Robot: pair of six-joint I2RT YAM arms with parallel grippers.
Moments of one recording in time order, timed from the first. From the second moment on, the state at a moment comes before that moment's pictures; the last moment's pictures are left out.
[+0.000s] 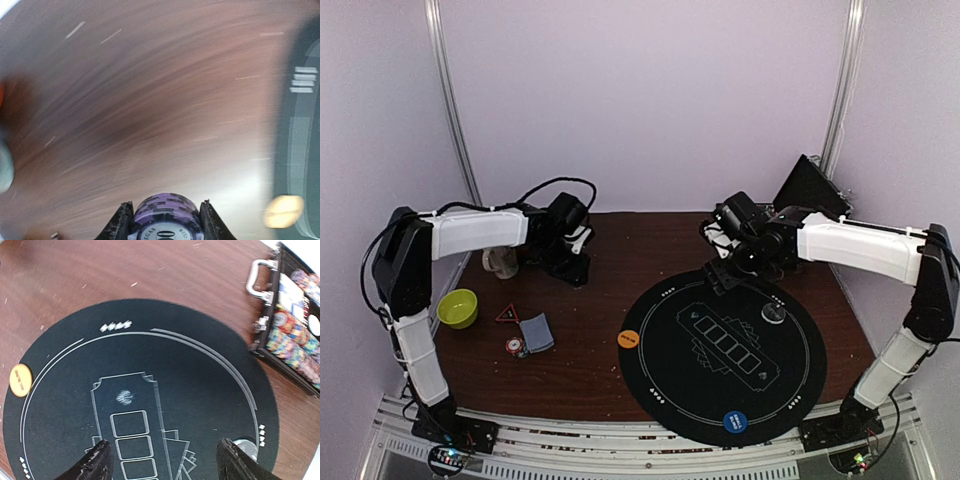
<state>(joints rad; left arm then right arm) -0.59 1.89 1.44 -0.68 -0.08 -0.15 0.71 1.61 1.29 -0.70 0.22 0.14</state>
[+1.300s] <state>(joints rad) -0.76 1.74 1.60 -0.82 -0.12 -0.27 0.56 1.41 1.16 -0.69 0.15 0.16</state>
